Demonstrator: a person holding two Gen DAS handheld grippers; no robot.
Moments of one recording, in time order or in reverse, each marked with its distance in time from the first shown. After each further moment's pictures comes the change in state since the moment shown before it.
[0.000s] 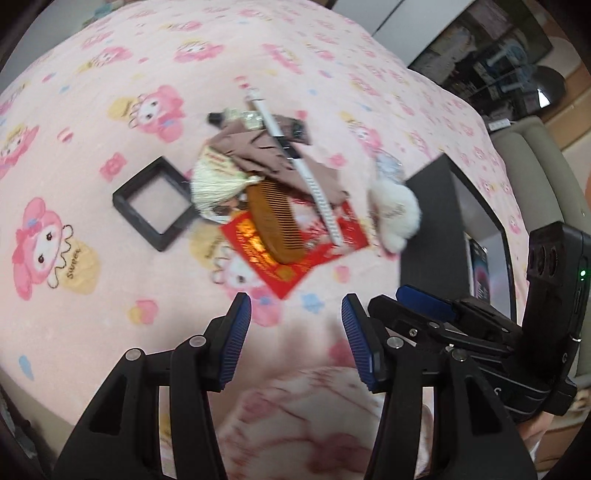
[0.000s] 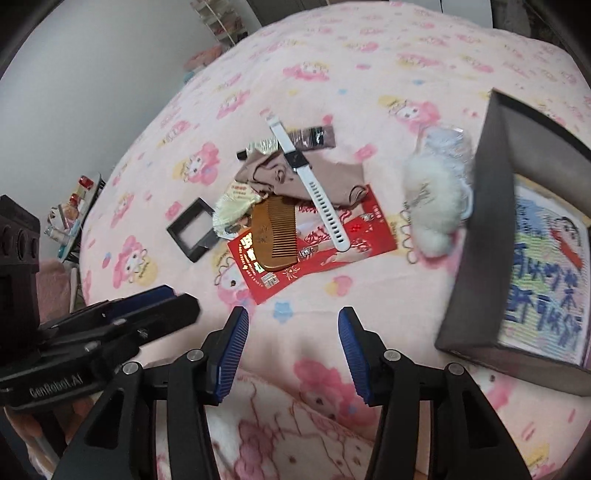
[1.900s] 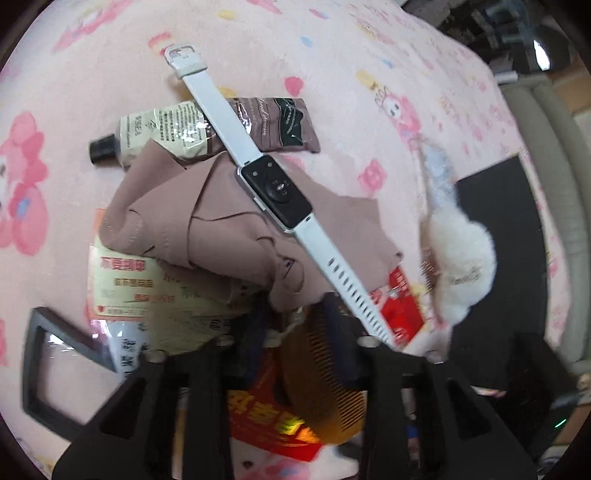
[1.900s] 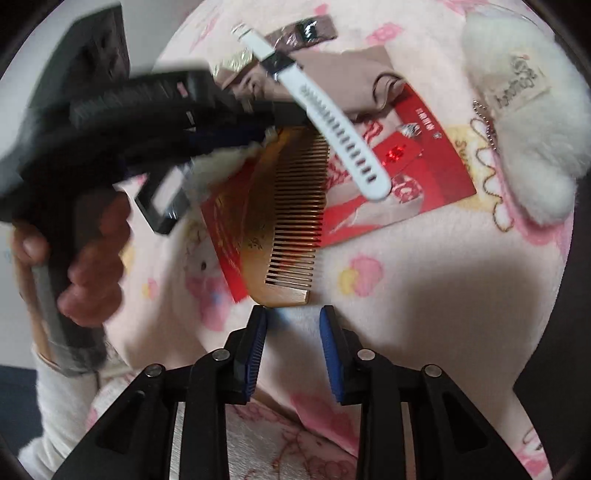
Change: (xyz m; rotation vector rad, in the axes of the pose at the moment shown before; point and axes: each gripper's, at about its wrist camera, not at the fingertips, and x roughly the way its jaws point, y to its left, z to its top) left arm 0.141 0.003 0.114 0.061 0.172 0.041; right arm 0.106 -0.047 0.015 0.109 0.257 0.222
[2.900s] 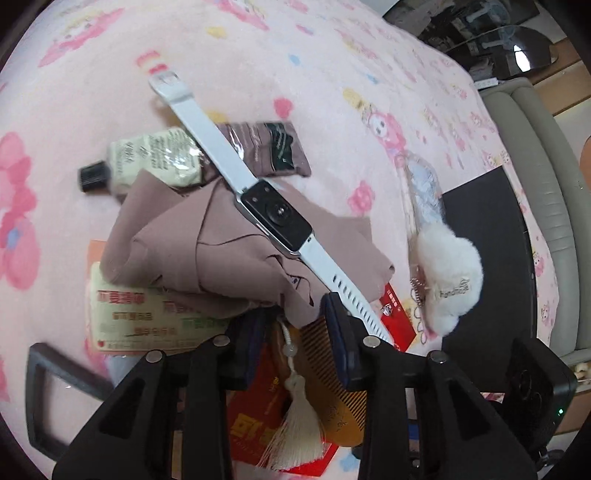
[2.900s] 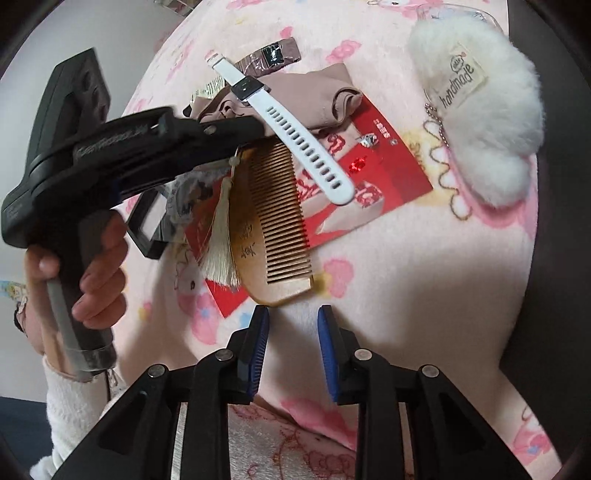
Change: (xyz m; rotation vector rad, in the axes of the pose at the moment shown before) left arm 0.000 0.010 0.009 0.015 -0.040 -0.100; right arm 0.000 0.000 0.001 0.084 -0.071 -0.052
